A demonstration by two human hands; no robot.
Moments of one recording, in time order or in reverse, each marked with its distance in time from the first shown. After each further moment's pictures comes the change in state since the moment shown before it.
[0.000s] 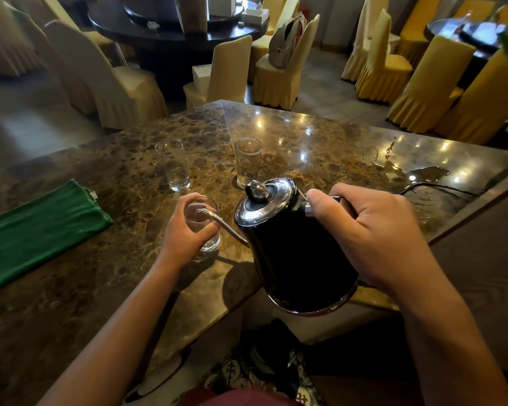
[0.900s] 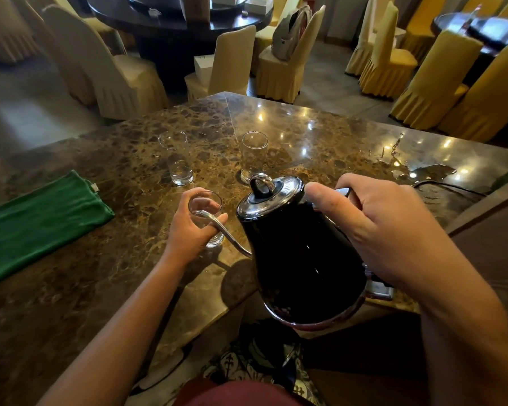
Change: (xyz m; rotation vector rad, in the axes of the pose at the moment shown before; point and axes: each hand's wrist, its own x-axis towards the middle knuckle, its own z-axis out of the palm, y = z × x) left_hand -0.002 0.002 0.002 -0.012 0.017 0.039; right_hand 0.009 -0.025 -0.008 -0.186 -0.122 0.081
